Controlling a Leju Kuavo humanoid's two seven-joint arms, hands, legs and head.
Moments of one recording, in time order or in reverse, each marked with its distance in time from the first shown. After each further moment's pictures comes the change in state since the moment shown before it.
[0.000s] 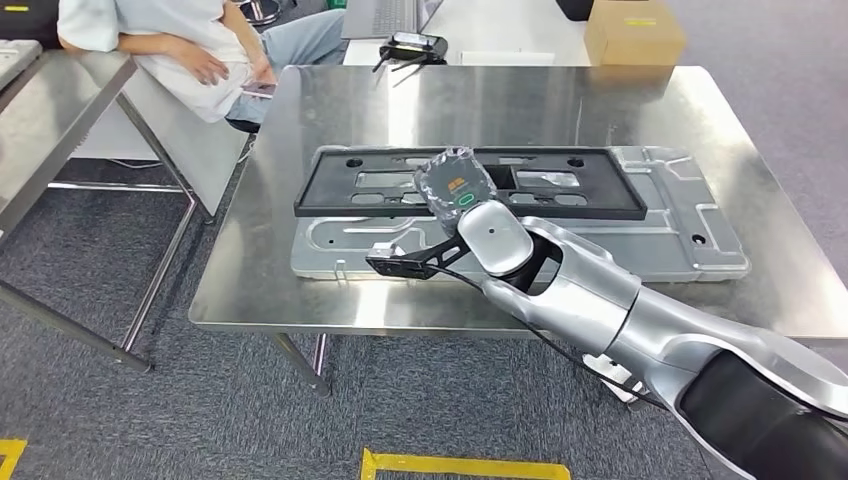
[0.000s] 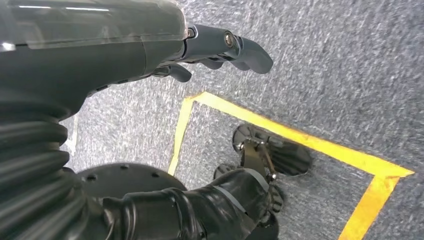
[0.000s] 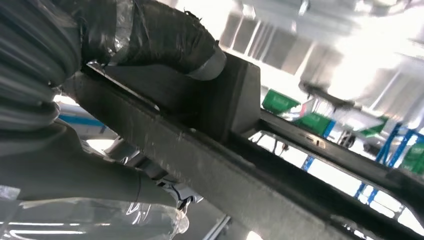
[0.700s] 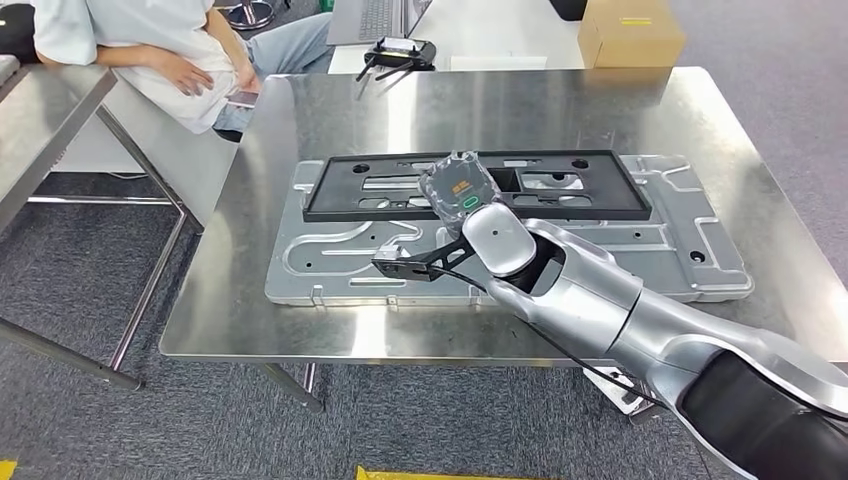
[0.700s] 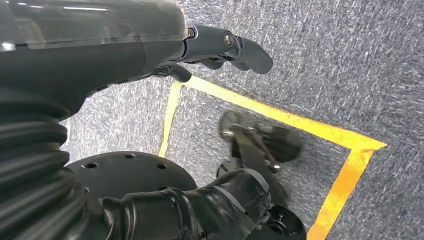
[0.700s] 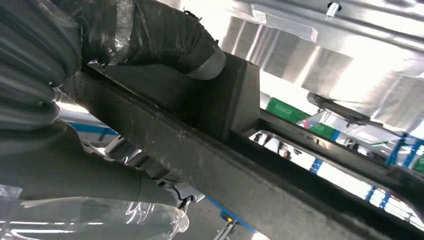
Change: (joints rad) left arm 0.000 -0.004 0.000 0.000 0.009 -0.006 -0.002; right arm 0.020 -0.011 0.000 0.006 0.002 0.001 -0.003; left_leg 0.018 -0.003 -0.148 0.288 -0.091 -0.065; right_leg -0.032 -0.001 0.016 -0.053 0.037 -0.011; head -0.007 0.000
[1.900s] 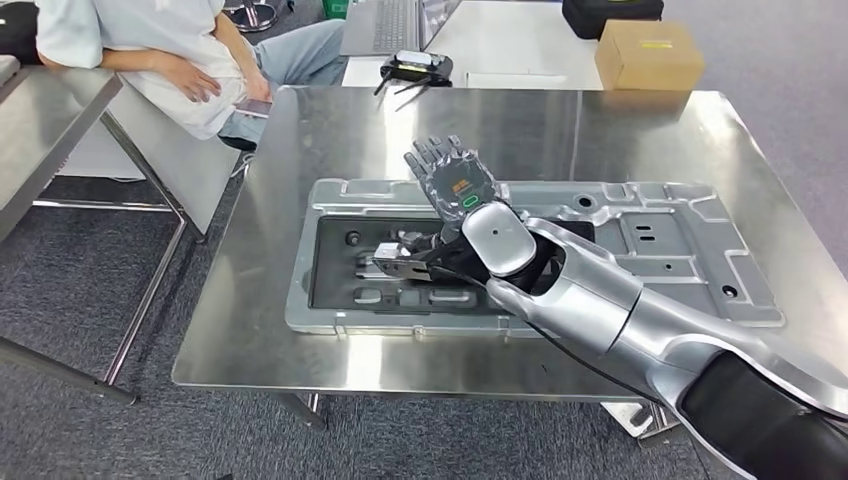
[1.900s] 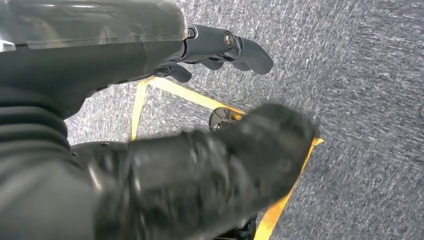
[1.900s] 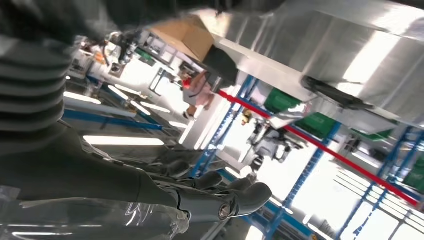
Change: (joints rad) left arm -0.005 -0.003 0.000 0.000 0.027 -0.004 -0.088; right arm -0.003 -0.001 0.000 0.003 0.011 0.001 -0.005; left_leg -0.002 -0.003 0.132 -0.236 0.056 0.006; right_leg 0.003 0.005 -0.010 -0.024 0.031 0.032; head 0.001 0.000
